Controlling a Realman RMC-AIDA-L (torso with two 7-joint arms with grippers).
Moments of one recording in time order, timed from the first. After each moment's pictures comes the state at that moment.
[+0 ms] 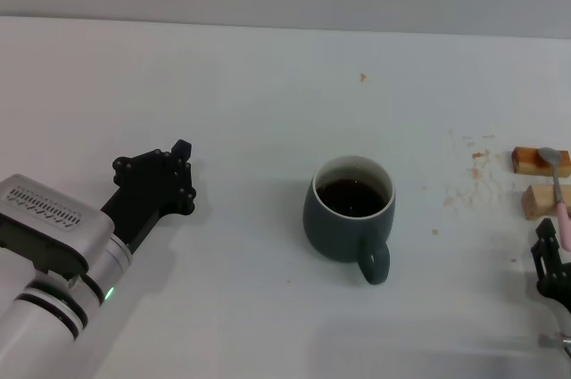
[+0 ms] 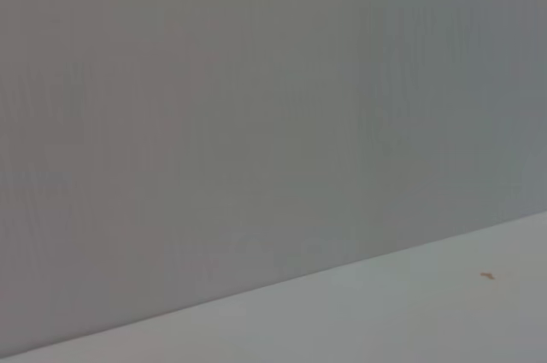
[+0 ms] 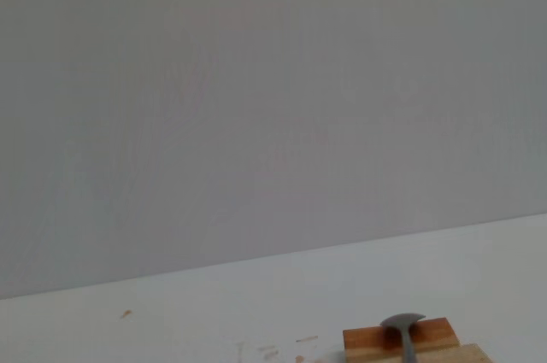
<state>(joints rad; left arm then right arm) -0.38 -2.07 -0.46 -0.37 2.16 0.99 0.09 0.10 2.09 0.09 0.51 -1.53 -1.33 -0.10</state>
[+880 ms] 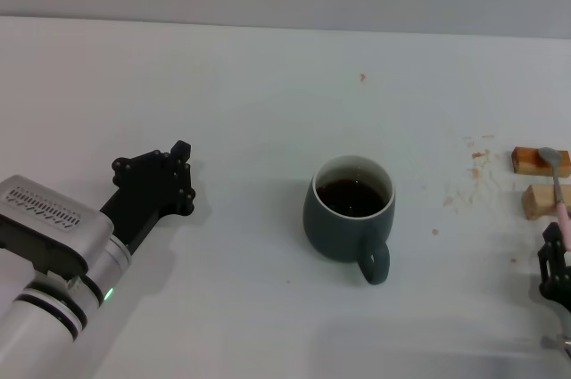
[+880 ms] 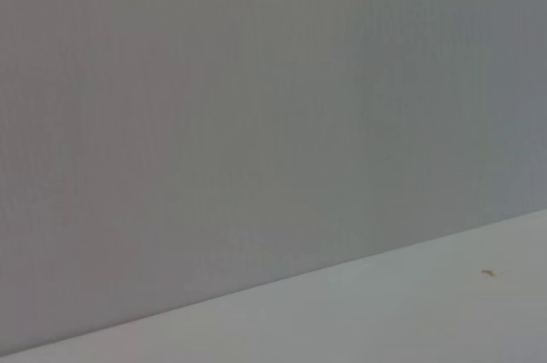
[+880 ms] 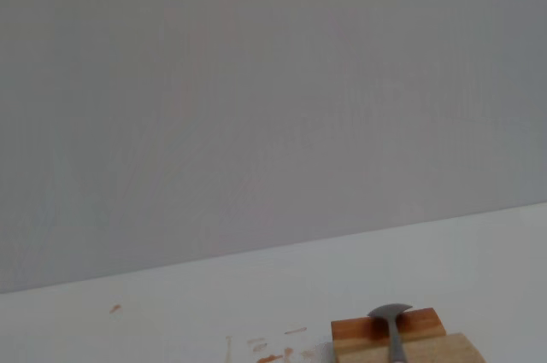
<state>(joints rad) -0.38 -2.07 -0.46 -0.36 2.16 0.99 0.09 0.10 2.09 0.11 0.51 -1.53 -1.32 -0.10</state>
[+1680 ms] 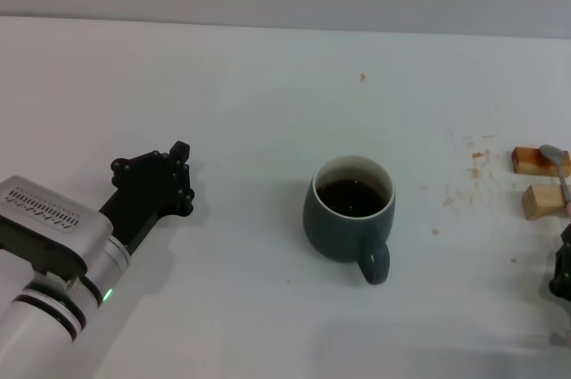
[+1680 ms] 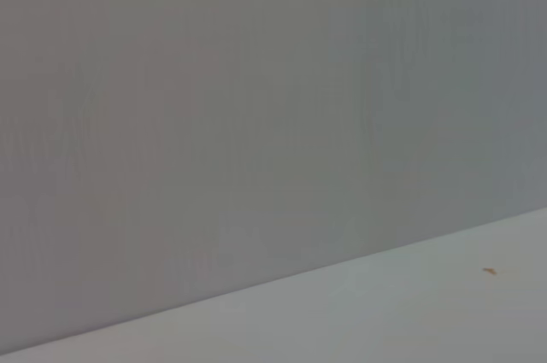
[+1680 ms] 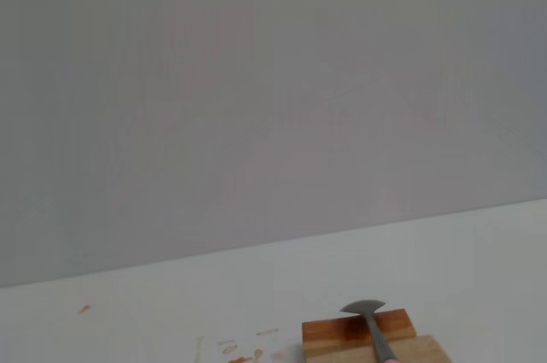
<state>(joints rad) -0.38 -2.07 -0.46 -0.36 2.16 0.99 0.09 0.10 2.09 0.11 0.50 -1.49 -1.32 -0.10</state>
